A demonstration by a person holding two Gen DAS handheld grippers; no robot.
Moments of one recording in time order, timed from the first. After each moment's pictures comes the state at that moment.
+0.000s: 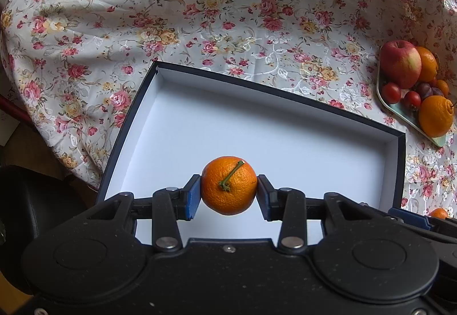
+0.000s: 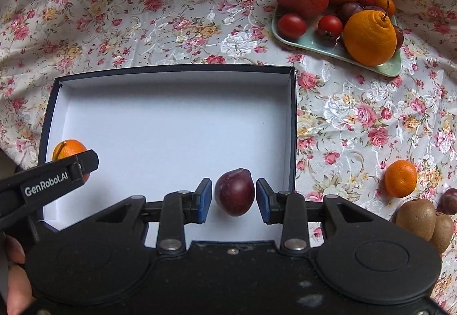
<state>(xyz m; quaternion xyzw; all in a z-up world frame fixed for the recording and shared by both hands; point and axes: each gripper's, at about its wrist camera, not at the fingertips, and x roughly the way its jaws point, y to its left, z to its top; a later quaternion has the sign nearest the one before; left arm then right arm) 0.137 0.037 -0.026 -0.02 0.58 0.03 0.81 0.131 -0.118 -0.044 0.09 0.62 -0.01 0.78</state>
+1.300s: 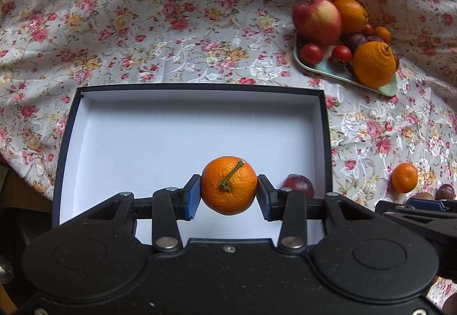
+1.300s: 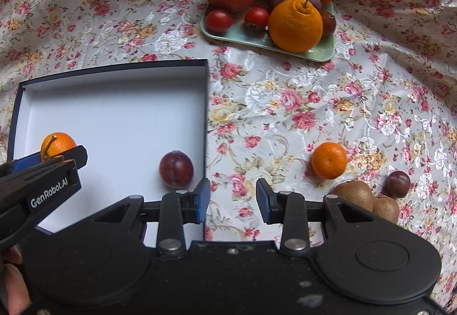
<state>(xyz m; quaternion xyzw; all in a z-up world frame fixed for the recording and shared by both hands) 0.119 -0.059 -0.015 0.06 0.58 -0.06 0.81 0.101 -0.171 -0.024 0.07 0.64 -0.10 0.76</state>
